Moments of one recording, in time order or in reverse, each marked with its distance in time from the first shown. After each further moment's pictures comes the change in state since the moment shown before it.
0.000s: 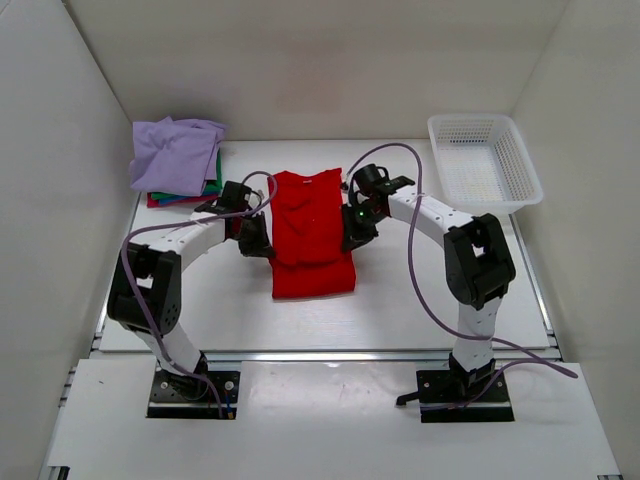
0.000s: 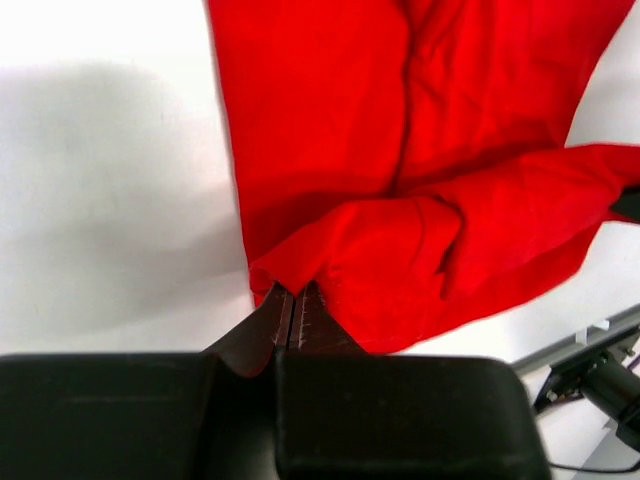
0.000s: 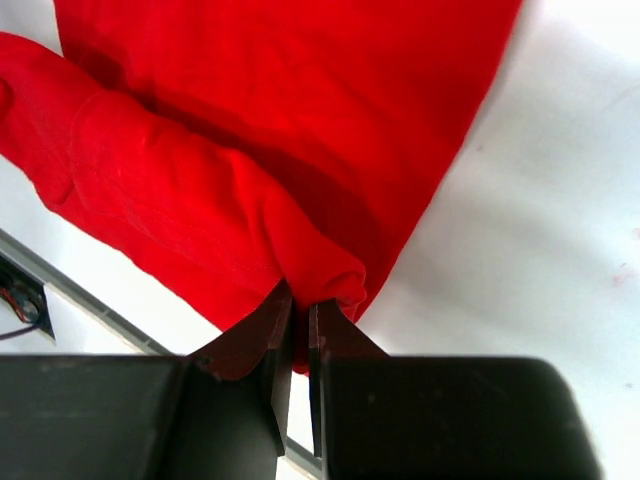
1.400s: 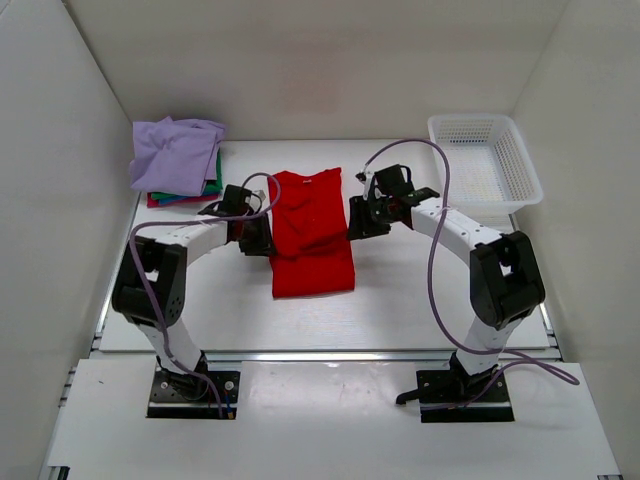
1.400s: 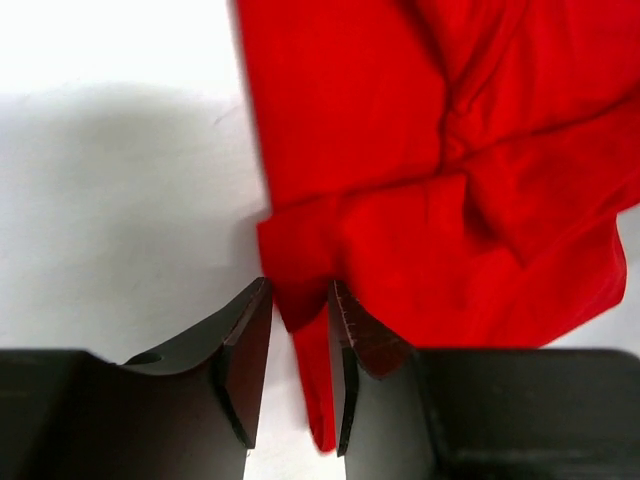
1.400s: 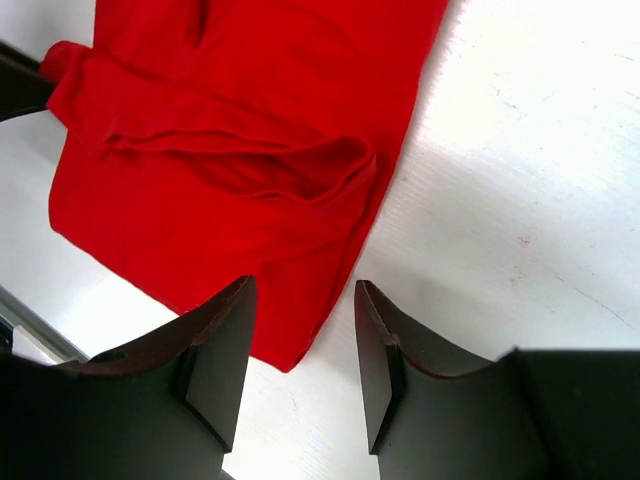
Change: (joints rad) left arm 0.013 0.037 -0.054 0.156 -0.036 0.073; right arm -0.057 -0.192 -0.210 0.269 0.037 -0.023
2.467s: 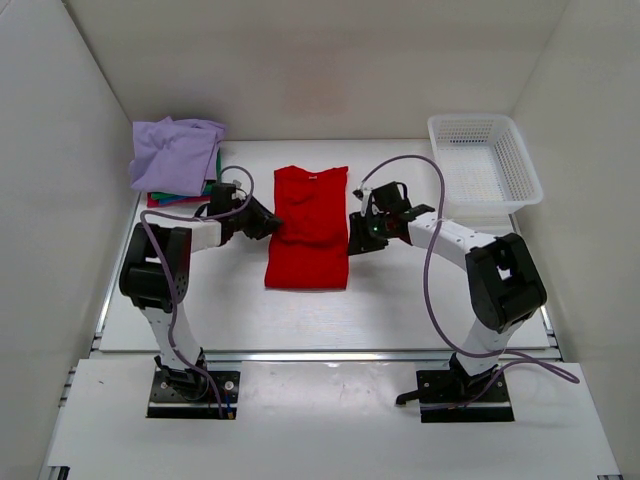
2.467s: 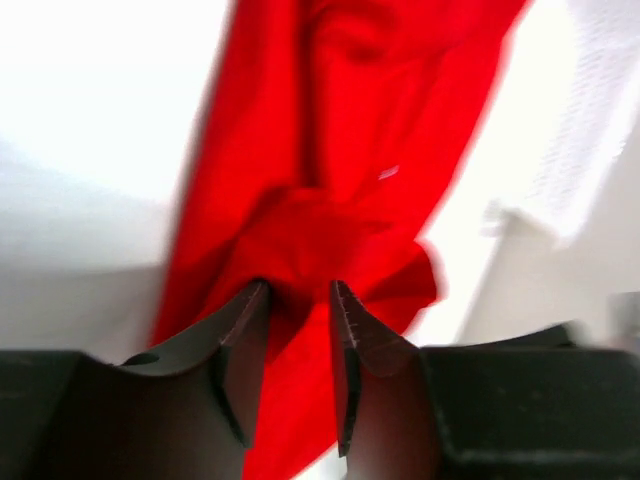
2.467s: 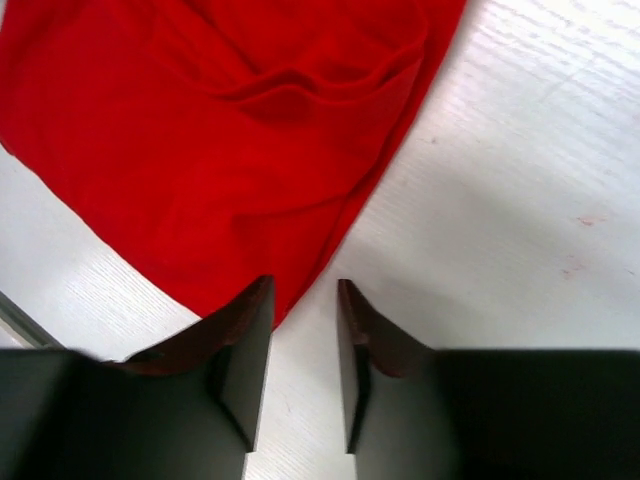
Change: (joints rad) left arm 0.099 0.168 -0.024 0.485 0.189 -0.570; right arm 0.028 -0.026 -0.157 0.125 -0.009 0.009
